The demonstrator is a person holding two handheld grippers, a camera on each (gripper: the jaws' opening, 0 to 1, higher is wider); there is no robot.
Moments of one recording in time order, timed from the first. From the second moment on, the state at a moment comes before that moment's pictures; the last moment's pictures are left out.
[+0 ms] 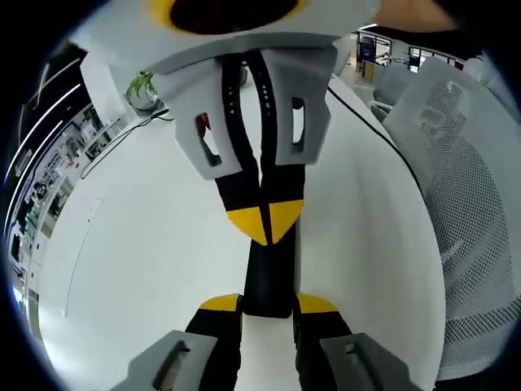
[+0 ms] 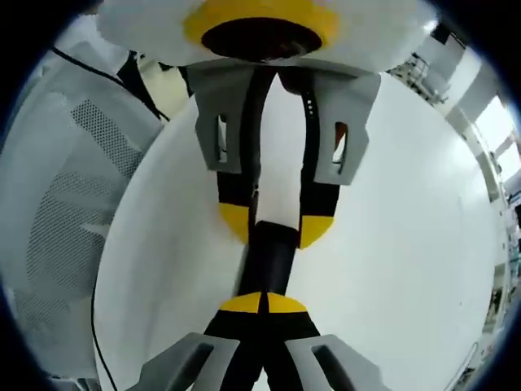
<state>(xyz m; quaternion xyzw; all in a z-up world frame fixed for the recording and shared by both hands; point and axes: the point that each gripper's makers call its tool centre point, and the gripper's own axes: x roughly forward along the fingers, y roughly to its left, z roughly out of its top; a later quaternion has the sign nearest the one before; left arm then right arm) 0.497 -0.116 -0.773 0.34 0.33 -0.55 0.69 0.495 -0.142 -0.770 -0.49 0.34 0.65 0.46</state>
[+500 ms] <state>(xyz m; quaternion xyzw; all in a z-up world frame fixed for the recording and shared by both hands) 0.498 -0.115 -0.773 0.34 0.33 -0.55 0.69 0.496 -0.143 -0.769 -0.48 0.35 0.65 0.47</state>
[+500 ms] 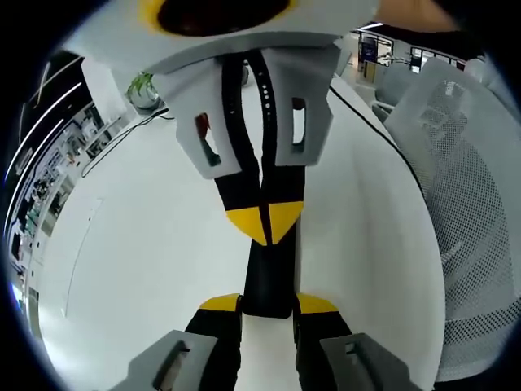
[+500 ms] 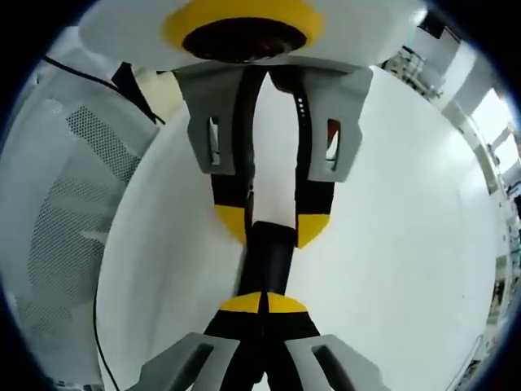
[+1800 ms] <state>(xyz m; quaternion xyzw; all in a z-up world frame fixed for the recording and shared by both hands) 0.497 -0.116 -0.773 0.34 0.33 -0.55 0.69 0.503 -0.142 -0.742 -0.45 0.29 0.65 0.55</state>
